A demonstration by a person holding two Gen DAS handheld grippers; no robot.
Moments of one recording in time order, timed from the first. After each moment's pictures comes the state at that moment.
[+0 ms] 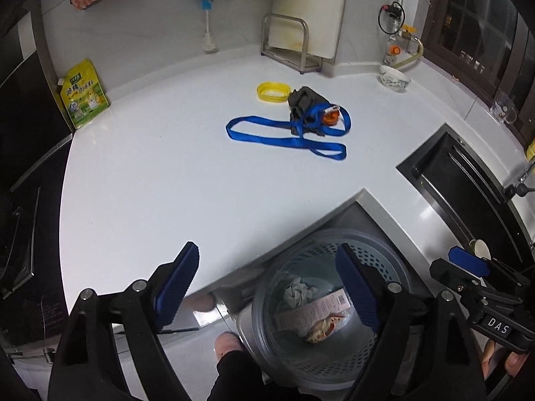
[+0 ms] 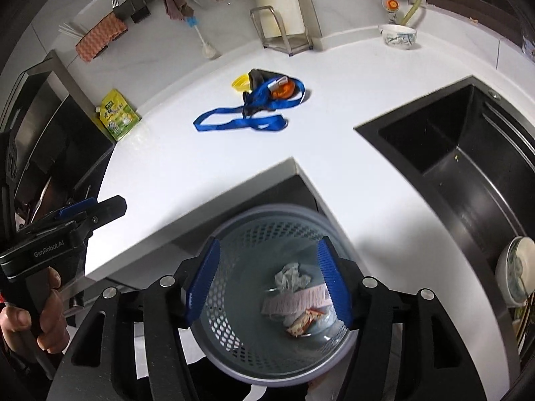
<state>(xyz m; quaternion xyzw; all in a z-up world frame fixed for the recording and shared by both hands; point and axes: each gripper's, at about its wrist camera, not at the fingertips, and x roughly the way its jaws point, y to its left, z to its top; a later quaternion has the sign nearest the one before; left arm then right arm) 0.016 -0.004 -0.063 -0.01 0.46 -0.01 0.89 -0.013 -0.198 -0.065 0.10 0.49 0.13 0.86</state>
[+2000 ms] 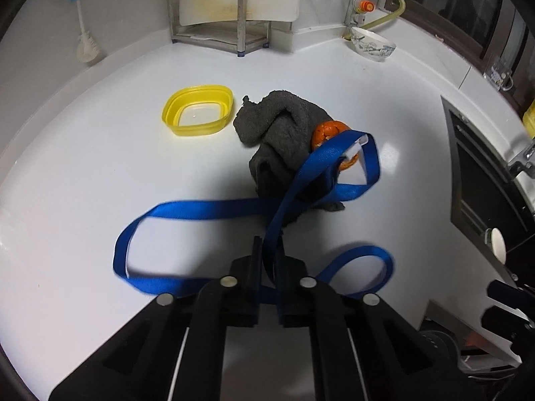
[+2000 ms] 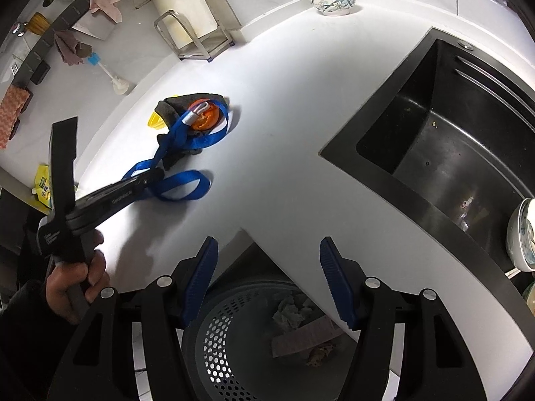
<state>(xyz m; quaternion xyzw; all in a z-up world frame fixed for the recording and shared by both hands) 0.251 -0.025 -0.150 0.05 0.49 -0.18 0.85 0.097 -0.207 -0.106 0.20 0.52 -0.01 0.83</state>
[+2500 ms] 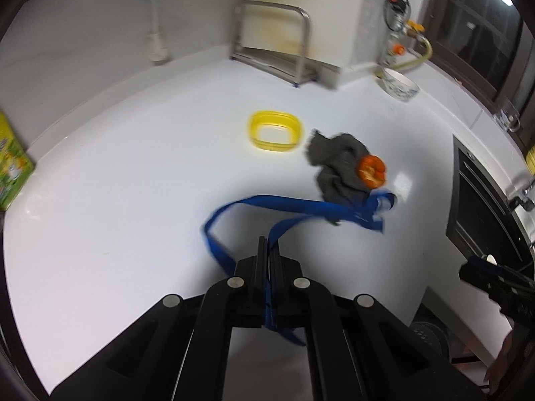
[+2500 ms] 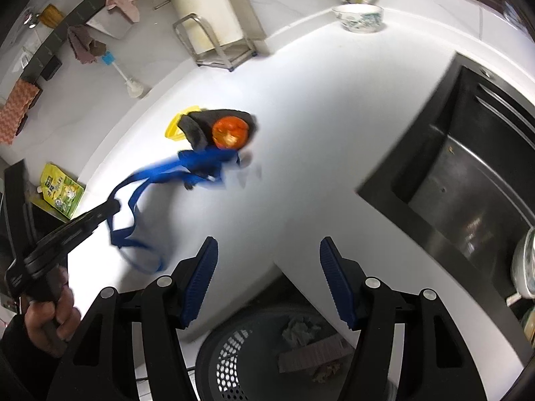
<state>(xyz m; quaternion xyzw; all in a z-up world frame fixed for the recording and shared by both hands) 0.224 0.055 -0.104 0.01 0.47 -0.12 0.88 0.139 -0.182 -0.093 0.17 0.50 0.02 0.85</state>
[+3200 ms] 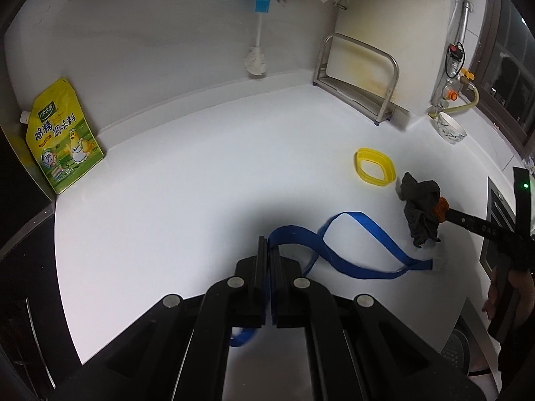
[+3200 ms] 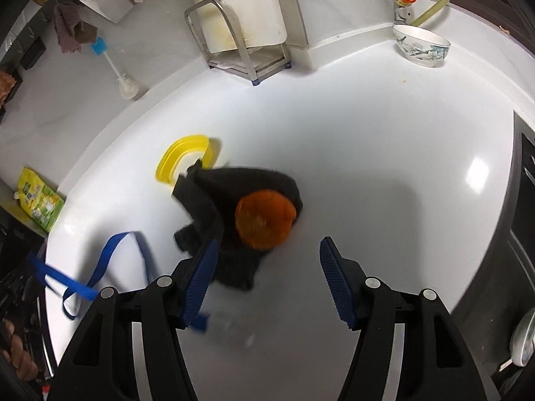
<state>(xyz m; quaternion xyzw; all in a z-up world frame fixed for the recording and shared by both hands) 0.234 0.176 -0.076 -0.02 0.44 -0.04 0.89 0.269 -0.159 -0.121 0.12 0.50 0.02 0.86</state>
